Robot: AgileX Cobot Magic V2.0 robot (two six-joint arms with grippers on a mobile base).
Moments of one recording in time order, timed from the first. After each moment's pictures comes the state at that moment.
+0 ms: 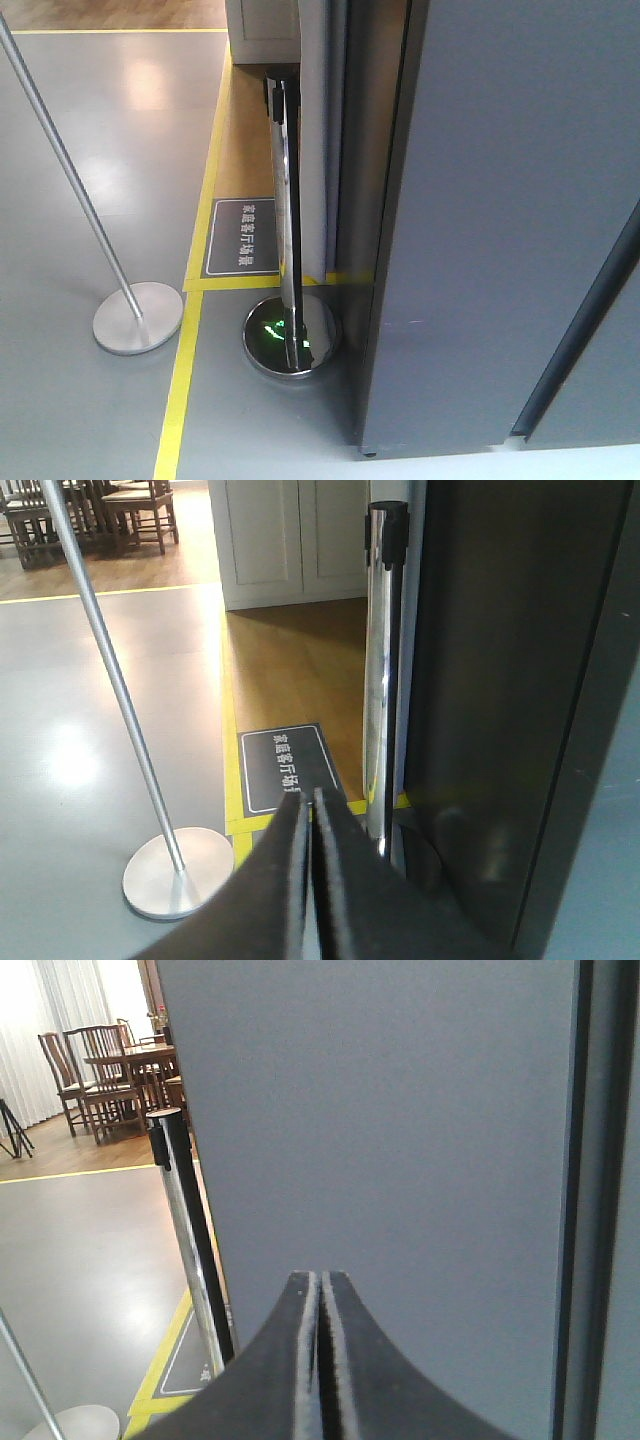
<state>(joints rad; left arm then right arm) -0.05 -0.01 0.02 -0.09 0.27 0.03 0.05 -0.01 0.03 -0.12 0.08 0.28</state>
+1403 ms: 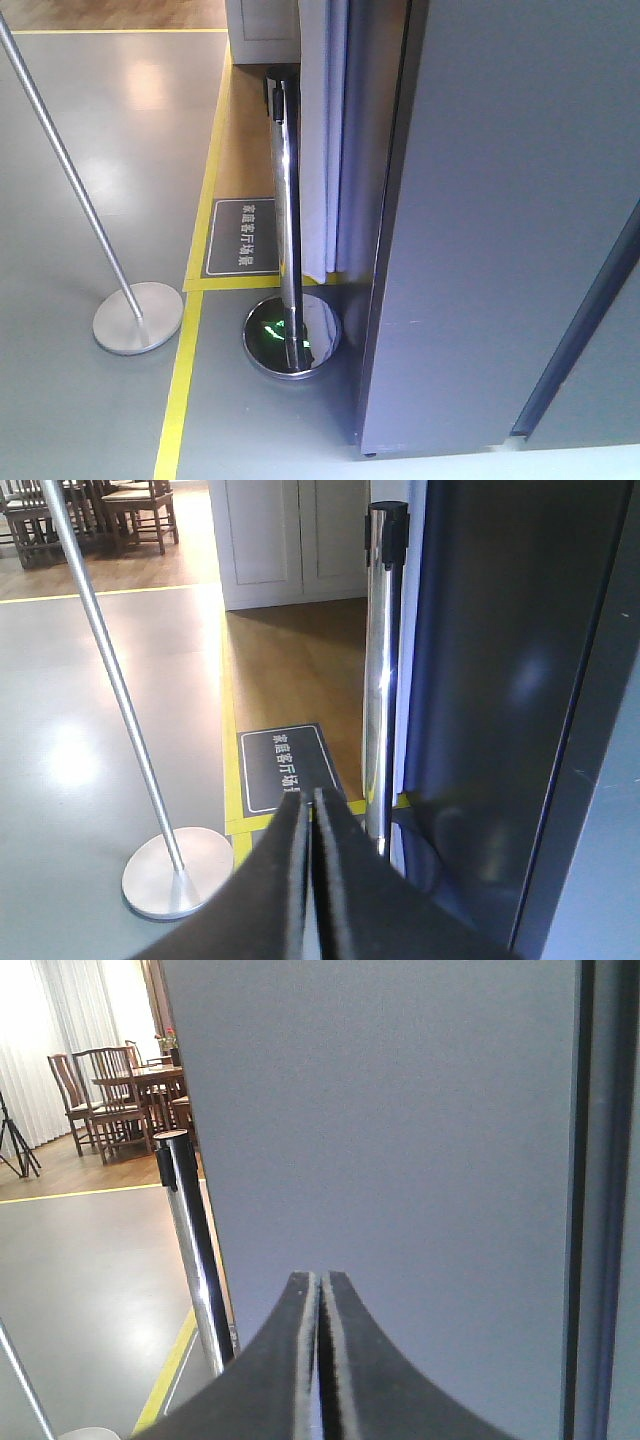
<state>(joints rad) -0.05 -0.01 0.02 -0.09 0.27 0.03 0.05 -0.01 0.03 -0.13 0.04 0.29</state>
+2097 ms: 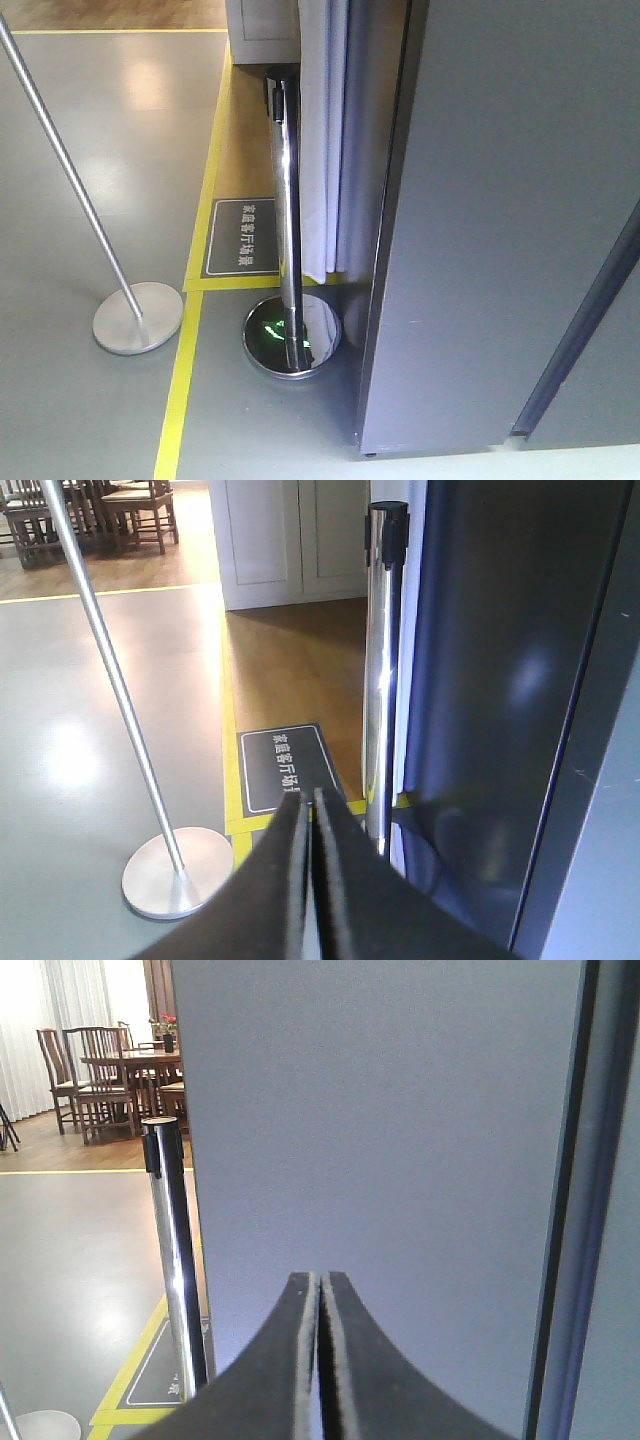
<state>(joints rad) -0.05 -0.01 0.02 -0.09 0.27 0.03 0.05 -0.01 0.03 -0.17 0.04 0.24</state>
